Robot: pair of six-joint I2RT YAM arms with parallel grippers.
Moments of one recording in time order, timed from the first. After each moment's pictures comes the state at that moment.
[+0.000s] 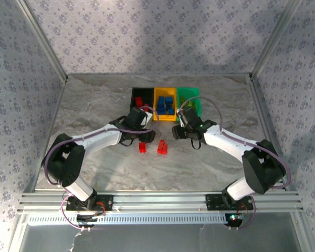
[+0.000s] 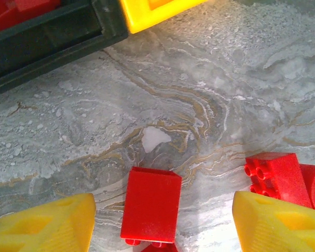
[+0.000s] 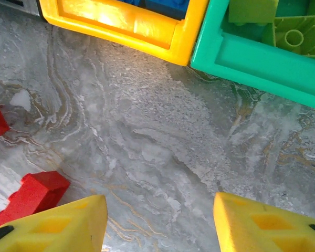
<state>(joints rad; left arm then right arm) -0.68 1.61 0.99 -0.36 0.01 -0.19 0.60 1.49 0.92 -0.38 0.09 0.25</state>
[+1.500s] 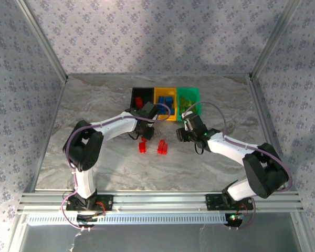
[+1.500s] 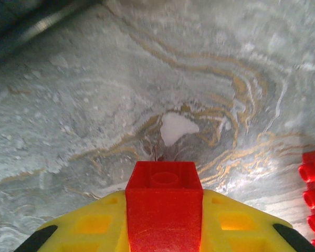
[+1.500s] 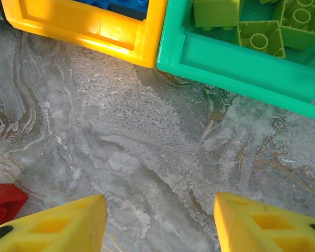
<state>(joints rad) -0.71 1.86 1.32 -0.72 -0.11 -0.17 0.57 1.44 0.75 -0.16 0.14 0.21</state>
